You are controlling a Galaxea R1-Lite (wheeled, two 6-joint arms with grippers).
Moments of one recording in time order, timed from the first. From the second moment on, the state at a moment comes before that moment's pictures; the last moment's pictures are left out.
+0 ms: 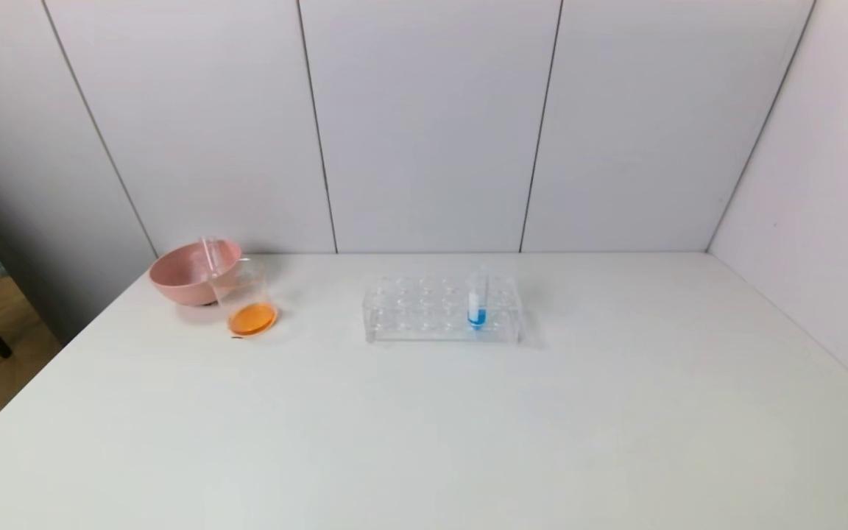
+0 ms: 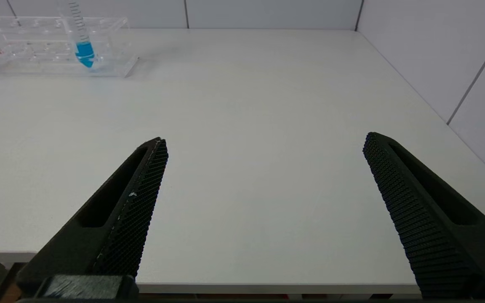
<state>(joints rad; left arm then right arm) 0.01 0.00 0.00 -0.04 0.00 -0.34 0.00 0.00 0.00 0.00 0.00 0.00</state>
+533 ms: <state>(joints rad) 0.01 0.00 0.00 -0.08 0.00 -0.64 0.00 0.00 0.00 0.00 0.00 0.00</state>
